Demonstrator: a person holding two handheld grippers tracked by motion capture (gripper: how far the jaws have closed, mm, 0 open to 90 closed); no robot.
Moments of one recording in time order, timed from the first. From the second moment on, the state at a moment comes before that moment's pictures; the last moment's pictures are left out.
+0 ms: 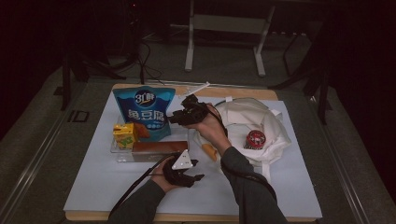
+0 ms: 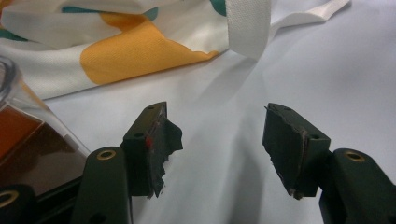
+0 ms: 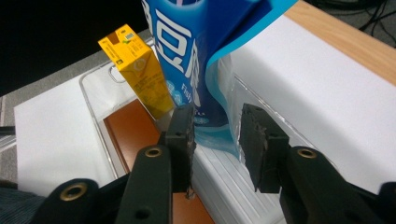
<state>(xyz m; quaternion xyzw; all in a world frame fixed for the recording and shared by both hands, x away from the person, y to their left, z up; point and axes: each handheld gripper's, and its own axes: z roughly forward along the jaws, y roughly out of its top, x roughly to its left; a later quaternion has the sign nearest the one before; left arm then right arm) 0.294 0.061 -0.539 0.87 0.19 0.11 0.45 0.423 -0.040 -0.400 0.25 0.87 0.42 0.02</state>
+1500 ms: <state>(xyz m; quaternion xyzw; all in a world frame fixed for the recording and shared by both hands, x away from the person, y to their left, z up) 0.292 0.060 -0.539 0.87 0.18 0.11 0.44 0.393 -0.173 -0.365 0.33 0.85 0.39 0.10</state>
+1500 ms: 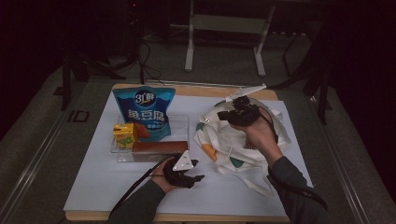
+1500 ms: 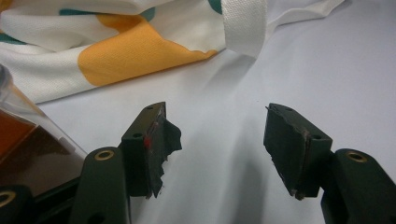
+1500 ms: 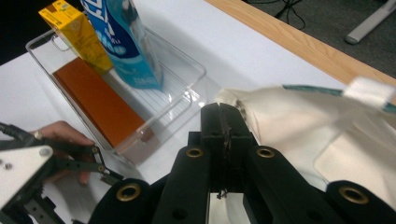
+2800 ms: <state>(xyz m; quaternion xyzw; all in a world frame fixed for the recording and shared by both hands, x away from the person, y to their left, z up) 0.292 0.059 -0.540 0.87 0.18 0.12 0.44 0.380 -0.230 -0.412 0.36 0.88 0.28 0.14</state>
